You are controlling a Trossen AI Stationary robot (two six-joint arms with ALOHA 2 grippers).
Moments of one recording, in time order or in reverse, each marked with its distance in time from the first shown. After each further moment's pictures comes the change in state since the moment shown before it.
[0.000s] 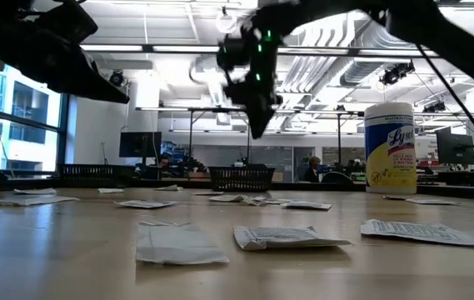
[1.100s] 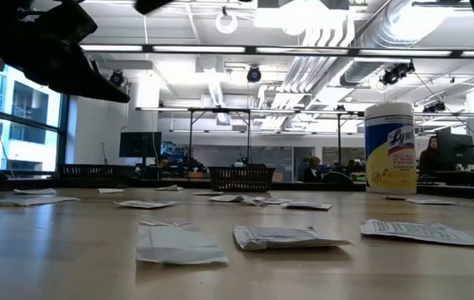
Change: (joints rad) left arm 0.000 0.000 0.000 0.001 -0.046 0.017; right arm 0.877 0.031 -0.001 0.346 0.116 0.518
